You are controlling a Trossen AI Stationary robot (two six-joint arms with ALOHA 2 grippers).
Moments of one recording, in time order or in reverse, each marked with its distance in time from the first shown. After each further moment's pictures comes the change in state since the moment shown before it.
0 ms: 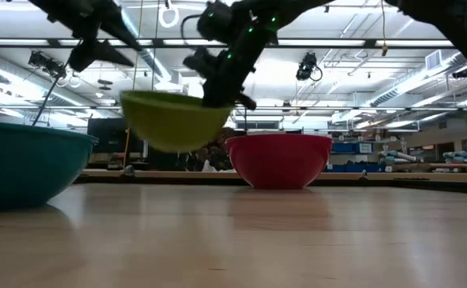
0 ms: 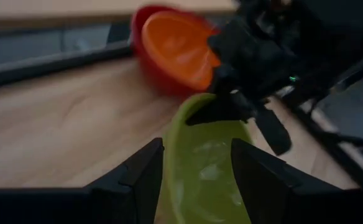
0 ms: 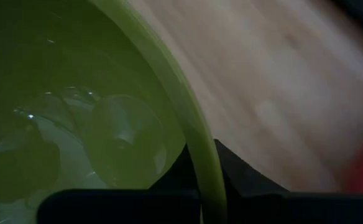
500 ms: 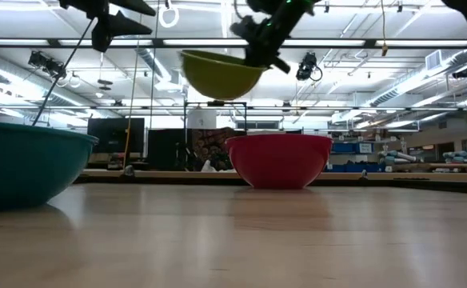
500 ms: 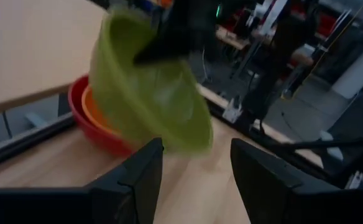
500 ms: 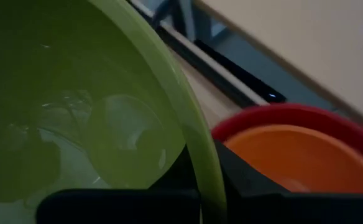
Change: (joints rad) left arm -0.059 0.000 0.000 0.264 0.042 0.215; right arm -0.209 -0.261 0.001 -0.108 0.023 -0.068
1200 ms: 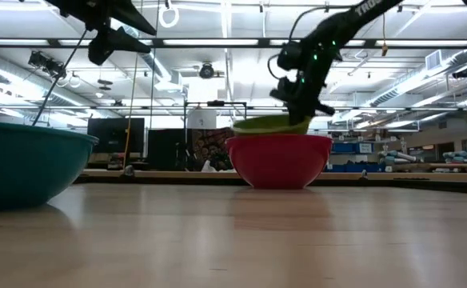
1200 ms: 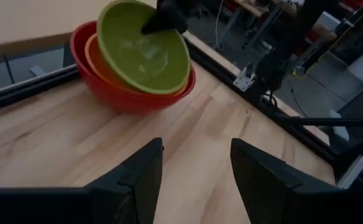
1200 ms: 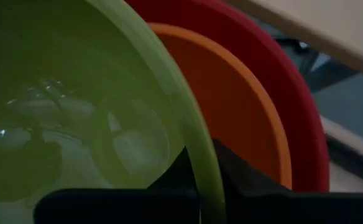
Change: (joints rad) left arm -0.025 0.060 0.000 -0.102 0.000 -0.106; right arm -0.265 -0.103 -0.447 0.102 0.007 0.013
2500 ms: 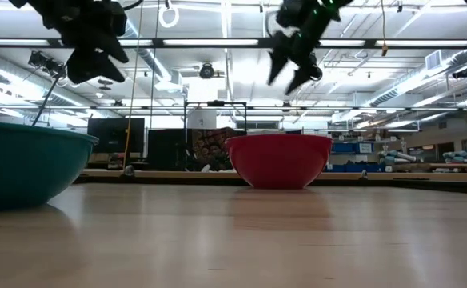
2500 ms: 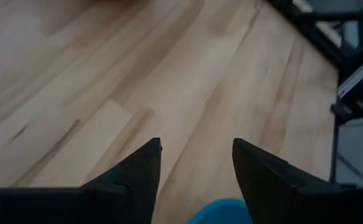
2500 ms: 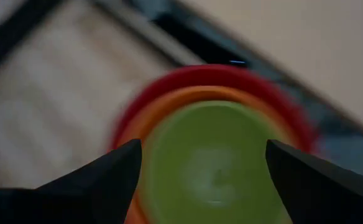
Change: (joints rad) left arm -0.024 0.055 0.000 -0.285 0.216 -0.025; right arm 0.051 -0.005 0.371 -0.258 -0.125 -0.103
